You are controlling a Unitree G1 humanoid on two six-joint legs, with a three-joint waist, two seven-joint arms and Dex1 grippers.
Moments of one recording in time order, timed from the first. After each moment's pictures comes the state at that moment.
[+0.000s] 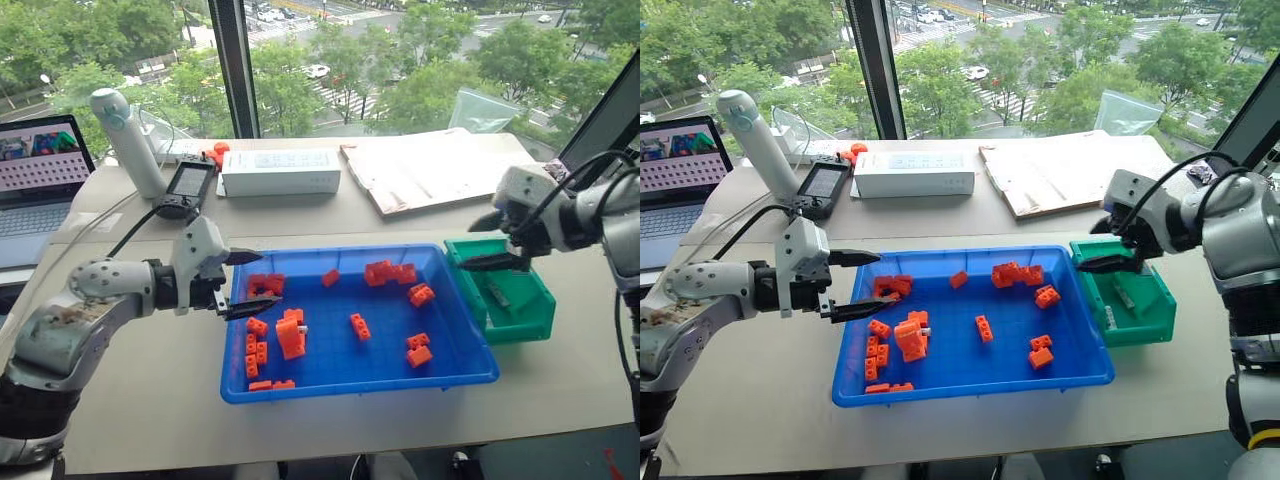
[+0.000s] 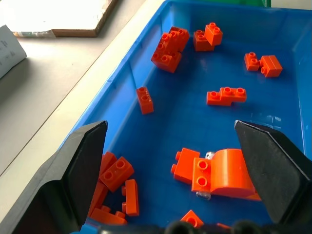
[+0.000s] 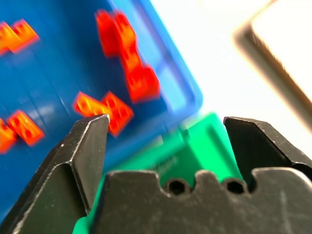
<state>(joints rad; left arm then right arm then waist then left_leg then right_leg) -0.33 0.95 0.07 -0.43 -0.59 0.68 -0.93 -0.92 -0.90 0.19 0.14 0.10 0.54 1.40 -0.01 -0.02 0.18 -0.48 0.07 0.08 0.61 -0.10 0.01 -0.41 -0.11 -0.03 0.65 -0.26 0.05</state>
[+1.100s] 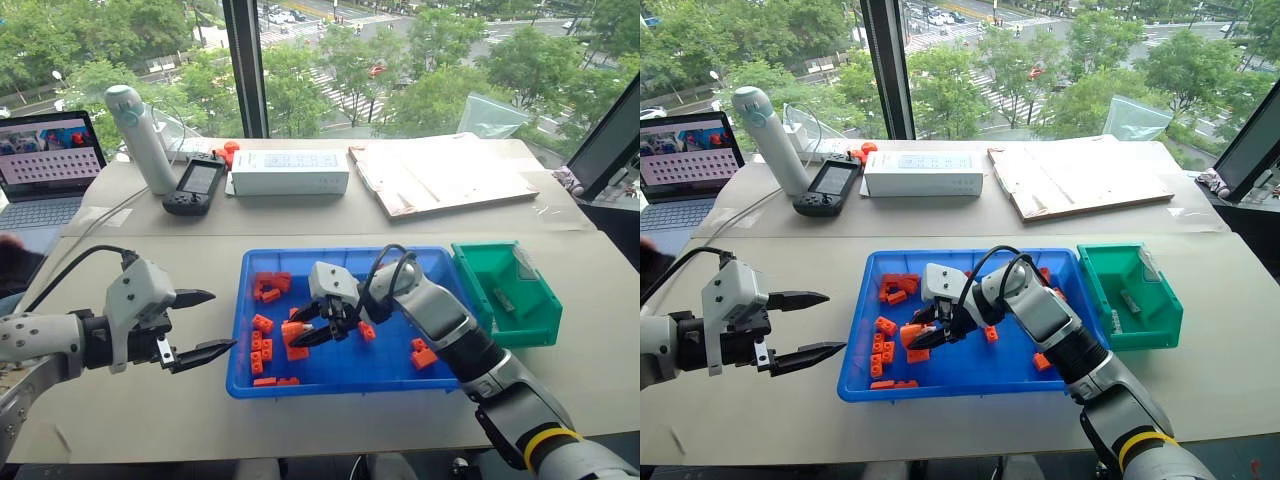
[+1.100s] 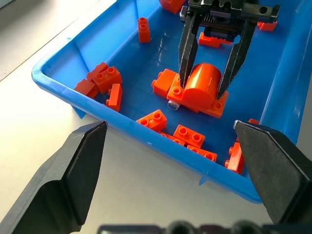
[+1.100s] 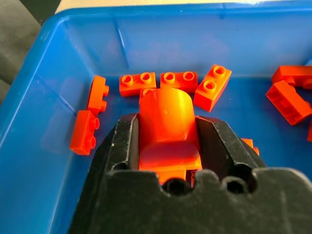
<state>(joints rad) 0.09 1.02 0.47 -0.66 -0.71 0.78 -0.92 -0.78 -0.36 0.50 0.07 0.14 0.47 1.24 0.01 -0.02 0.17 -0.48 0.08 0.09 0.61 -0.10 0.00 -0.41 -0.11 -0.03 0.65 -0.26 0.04</state>
